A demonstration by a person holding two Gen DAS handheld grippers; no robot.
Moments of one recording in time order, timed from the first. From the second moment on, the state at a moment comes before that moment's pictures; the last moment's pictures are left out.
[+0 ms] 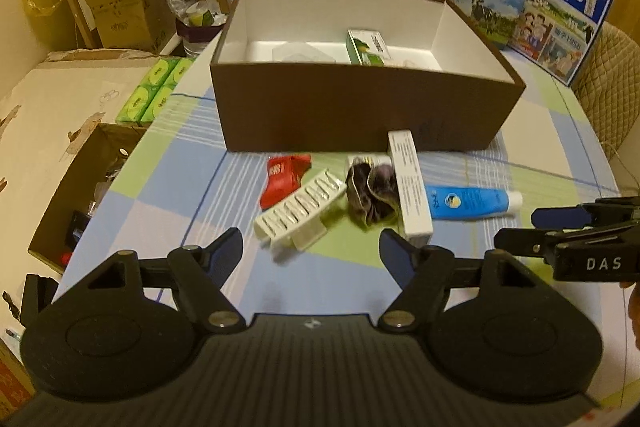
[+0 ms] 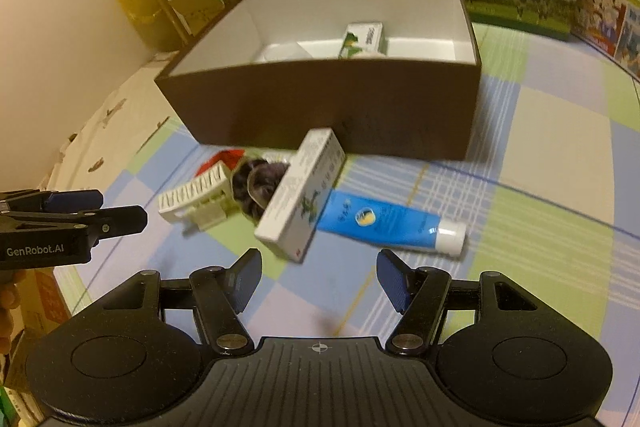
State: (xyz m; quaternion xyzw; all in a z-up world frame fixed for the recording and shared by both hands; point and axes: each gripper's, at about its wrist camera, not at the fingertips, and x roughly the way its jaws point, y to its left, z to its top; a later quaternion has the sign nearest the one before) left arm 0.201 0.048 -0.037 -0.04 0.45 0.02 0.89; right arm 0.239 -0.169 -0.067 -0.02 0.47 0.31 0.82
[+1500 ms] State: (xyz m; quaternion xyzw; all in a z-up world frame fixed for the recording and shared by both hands) left arm 0.271 0.073 -0.110 0.03 0.50 -0.11 0.86; right arm 0.251 -0.183 -0.087 0.01 0.48 0.18 0.86
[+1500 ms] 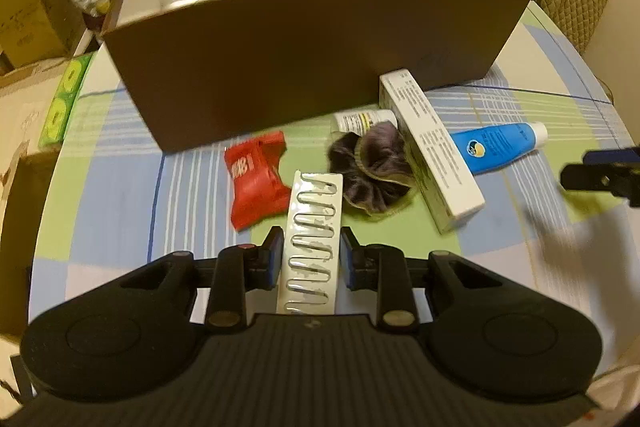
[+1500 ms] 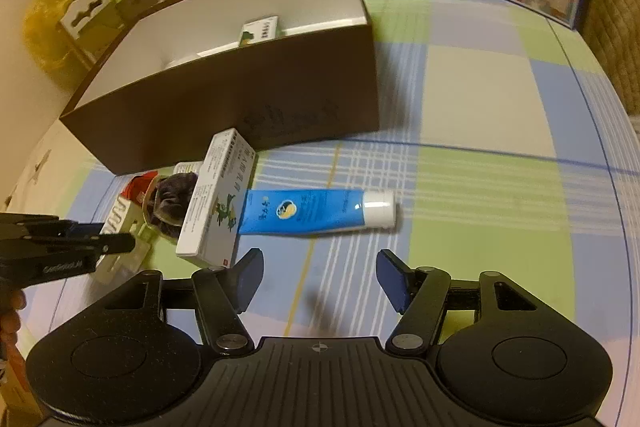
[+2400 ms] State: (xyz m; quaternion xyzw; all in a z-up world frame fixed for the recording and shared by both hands) left arm 0.233 0.093 -0.105 -0.02 0.52 -0.01 0.85; right arm 0.293 -0.201 -0.142 0.04 0.51 0.29 0.81
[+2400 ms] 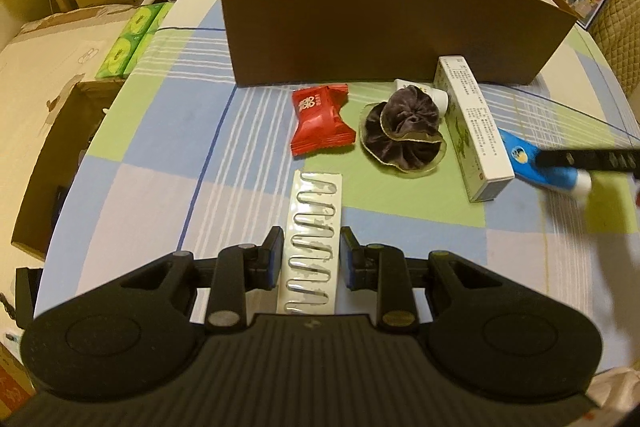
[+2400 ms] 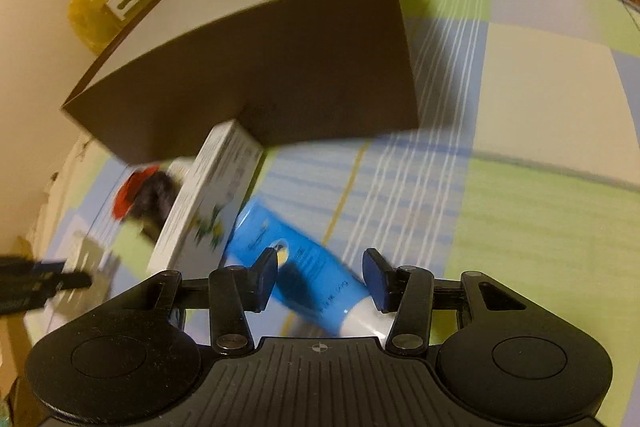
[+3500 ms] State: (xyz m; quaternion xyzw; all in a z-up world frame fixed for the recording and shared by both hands) left arm 0.248 0.078 -0.119 -0.01 0.54 0.01 0.84; right arm 0.233 -0.194 -0.126 -0.13 0.49 0.27 0.82
